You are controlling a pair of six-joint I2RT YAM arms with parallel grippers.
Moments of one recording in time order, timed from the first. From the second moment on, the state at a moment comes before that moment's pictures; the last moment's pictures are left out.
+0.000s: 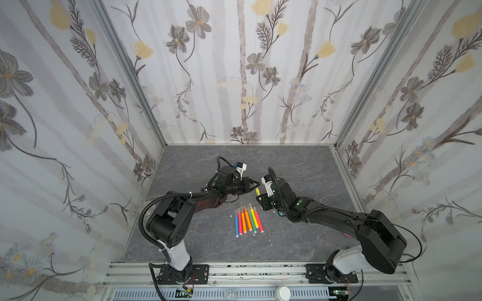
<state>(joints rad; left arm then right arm) -0.53 1.73 0.88 0.46 0.65 -0.87 0.79 1.47 0.81 -0.01 -0.04 0.44</state>
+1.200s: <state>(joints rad) -0.46 1.79 1.03 0.40 0.62 -0.85 0.81 1.42 0.71 0.10 -0.02 0.47</state>
